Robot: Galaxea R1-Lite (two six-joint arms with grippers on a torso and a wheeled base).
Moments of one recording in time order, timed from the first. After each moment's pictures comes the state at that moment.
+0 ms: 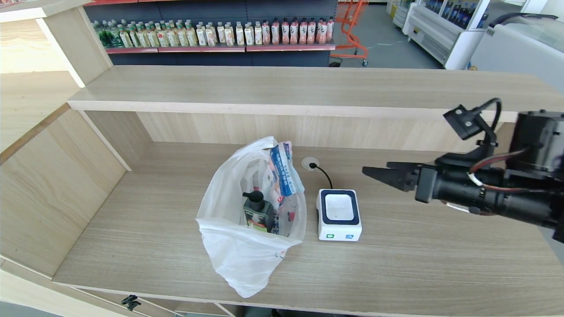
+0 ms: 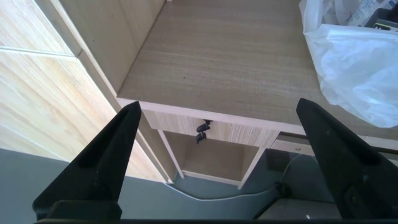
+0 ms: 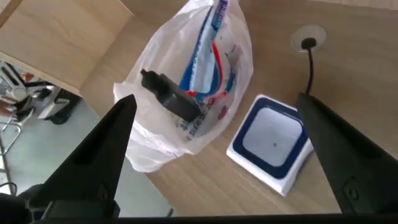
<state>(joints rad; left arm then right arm) 0.00 0.00 0.00 0.05 0.13 0.01 0.33 1.50 -0.70 -0.63 0.42 0.15</state>
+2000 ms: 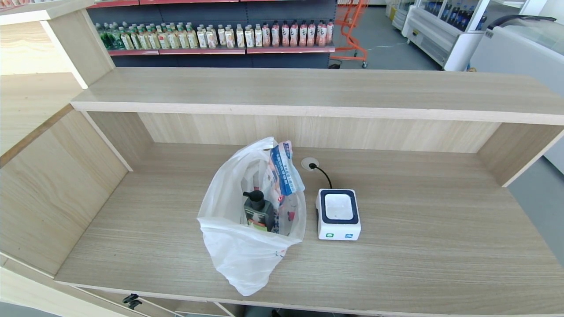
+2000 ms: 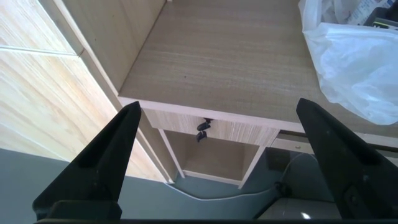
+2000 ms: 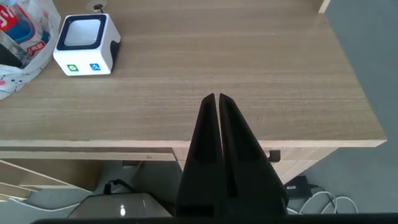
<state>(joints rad) 0.00 0.01 0.00 0.05 0.13 0.01 -0.01 0.00 0.00 -0.01 -0.03 -0.01</state>
